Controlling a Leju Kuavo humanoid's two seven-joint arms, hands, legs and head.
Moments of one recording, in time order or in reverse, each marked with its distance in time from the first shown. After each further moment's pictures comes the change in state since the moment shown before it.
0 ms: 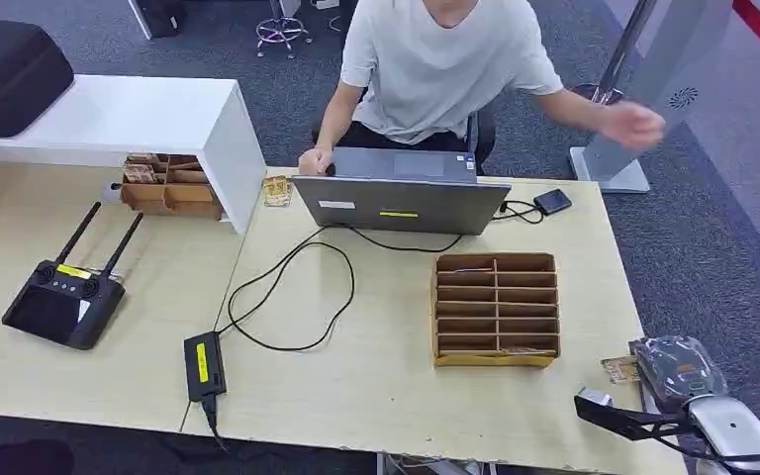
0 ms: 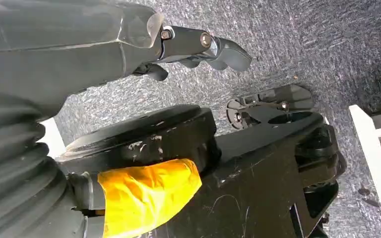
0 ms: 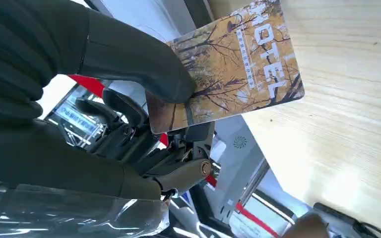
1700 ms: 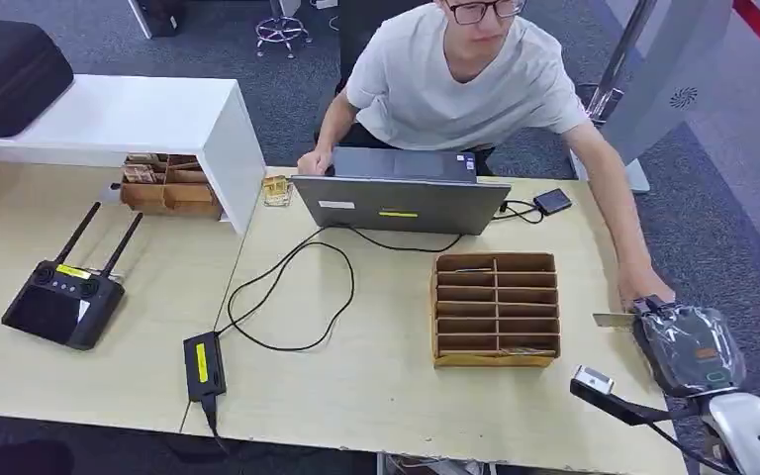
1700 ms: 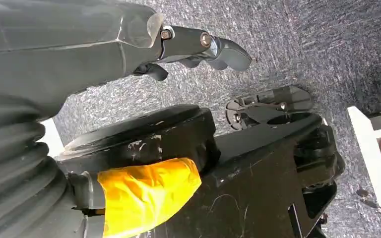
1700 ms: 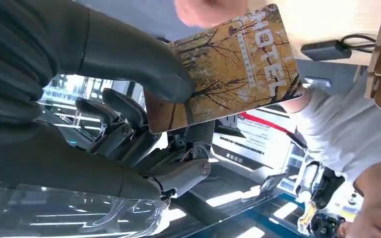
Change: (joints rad) left arm 0.000 -0.005 0.013 0.000 -0.012 0.007 -0.008; right arm 0.086 0.055 -0.151 -0.231 0.034 -0.259 -0.052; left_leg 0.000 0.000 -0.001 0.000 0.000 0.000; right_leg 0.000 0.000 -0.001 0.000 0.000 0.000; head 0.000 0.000
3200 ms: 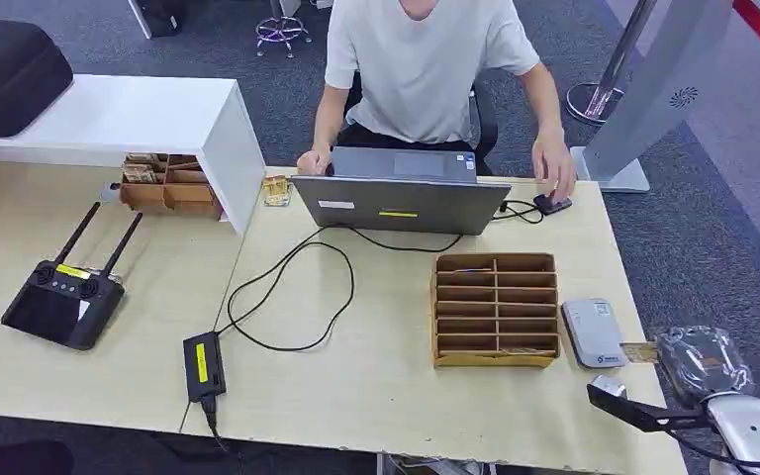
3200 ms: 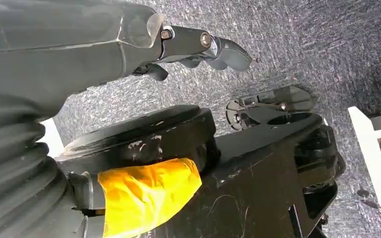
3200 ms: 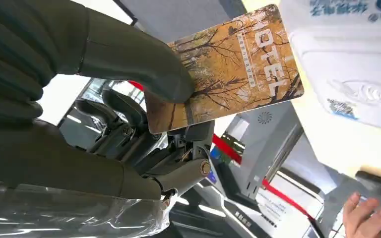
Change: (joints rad) left arm -0.001 0.000 0.008 0.000 -0.010 0.000 0.000; right arm -0.035 -0.015 0.006 0.160 0.089 0.239 0.043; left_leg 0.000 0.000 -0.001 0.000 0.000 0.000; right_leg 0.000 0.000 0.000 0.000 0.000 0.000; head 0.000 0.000
